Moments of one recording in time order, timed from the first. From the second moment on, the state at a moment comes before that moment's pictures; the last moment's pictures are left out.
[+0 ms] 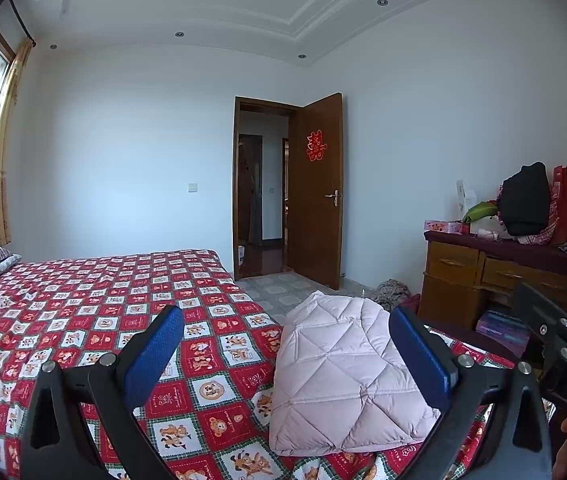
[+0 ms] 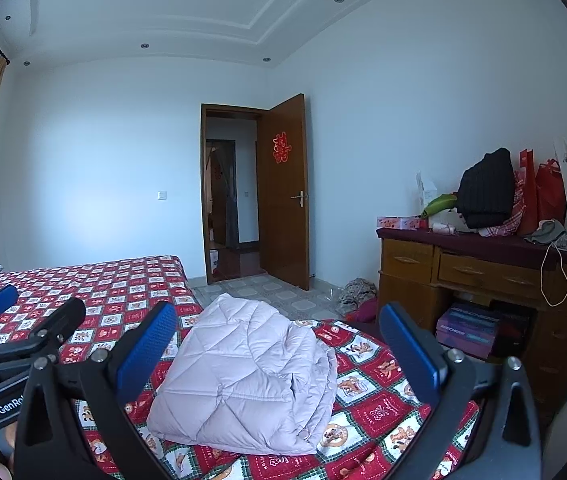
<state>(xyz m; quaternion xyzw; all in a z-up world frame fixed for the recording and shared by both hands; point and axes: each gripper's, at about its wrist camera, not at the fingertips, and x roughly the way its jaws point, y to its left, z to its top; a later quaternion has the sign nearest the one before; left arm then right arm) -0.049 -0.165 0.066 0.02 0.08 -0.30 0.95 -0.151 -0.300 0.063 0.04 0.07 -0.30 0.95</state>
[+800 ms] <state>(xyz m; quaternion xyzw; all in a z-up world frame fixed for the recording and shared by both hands) -0.051 -0.168 0.066 0.02 0.07 -0.30 0.95 -0.149 -0.302 0.062 0.05 0.08 -0.29 0.95</state>
